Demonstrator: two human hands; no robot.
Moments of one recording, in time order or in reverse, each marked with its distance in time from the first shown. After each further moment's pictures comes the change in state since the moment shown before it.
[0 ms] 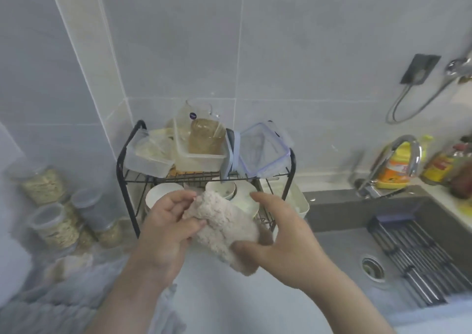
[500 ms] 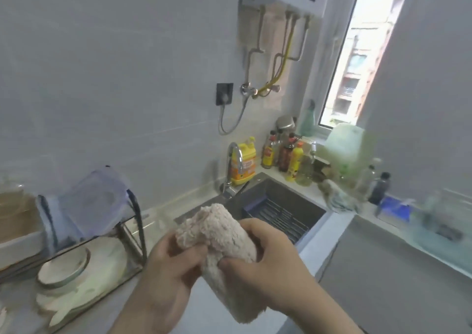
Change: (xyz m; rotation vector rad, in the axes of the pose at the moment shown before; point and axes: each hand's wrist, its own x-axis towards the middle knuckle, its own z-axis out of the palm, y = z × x) left_hand -0.035 -0.072 0.209 -0.115 -0.564 -0.424; right_hand -0.131 0.034 -0.142 0.109 0.513 0.280
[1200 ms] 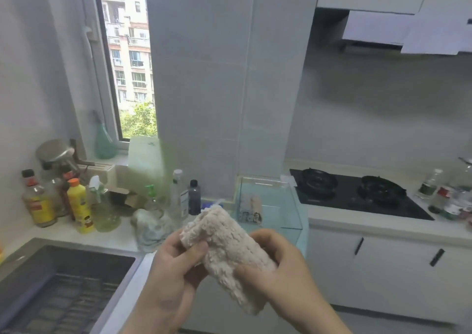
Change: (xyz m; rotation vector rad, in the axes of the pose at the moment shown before) left_hand 0.174 -0.316 0.411 -0.024 -0.595 -0.333; right_hand -0.069 0.245 -0.413 0.158 0.694 0.293
